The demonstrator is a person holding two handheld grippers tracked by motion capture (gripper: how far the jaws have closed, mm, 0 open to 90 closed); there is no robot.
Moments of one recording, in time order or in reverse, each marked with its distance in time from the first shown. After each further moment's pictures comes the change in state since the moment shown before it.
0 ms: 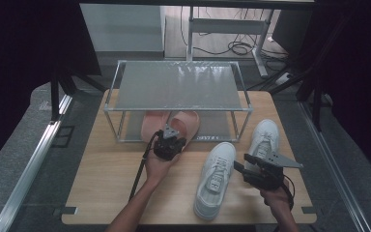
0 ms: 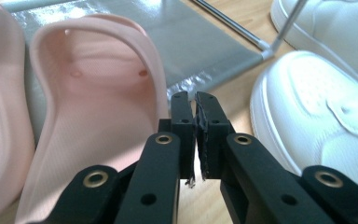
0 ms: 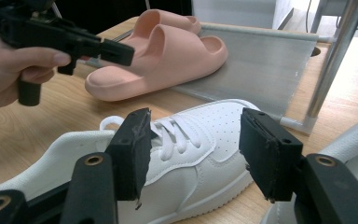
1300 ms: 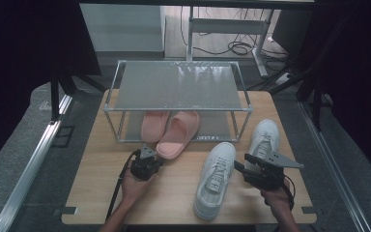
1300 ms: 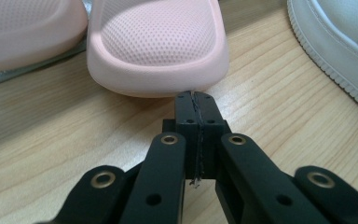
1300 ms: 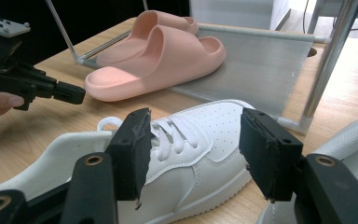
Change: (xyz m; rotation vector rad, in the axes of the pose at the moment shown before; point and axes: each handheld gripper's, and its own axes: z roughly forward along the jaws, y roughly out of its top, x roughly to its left) left arm 0.031 -0.074 -0.037 0.104 0.013 -0.010; right arm 0.000 0.000 -0.001 -0.002 -0.008 -0.001
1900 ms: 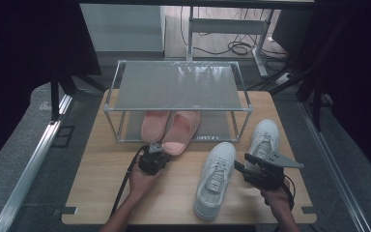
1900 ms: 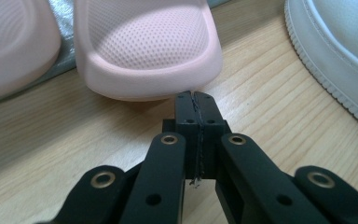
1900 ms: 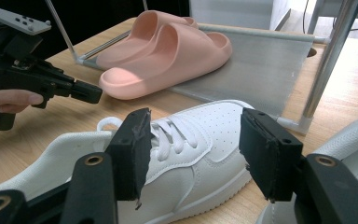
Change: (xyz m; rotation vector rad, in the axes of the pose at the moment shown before) left arm -0.006 0.018 0.022 0.021 -0.019 0.014; right arm 0.000 0.000 0.000 0.001 0.000 -0.001
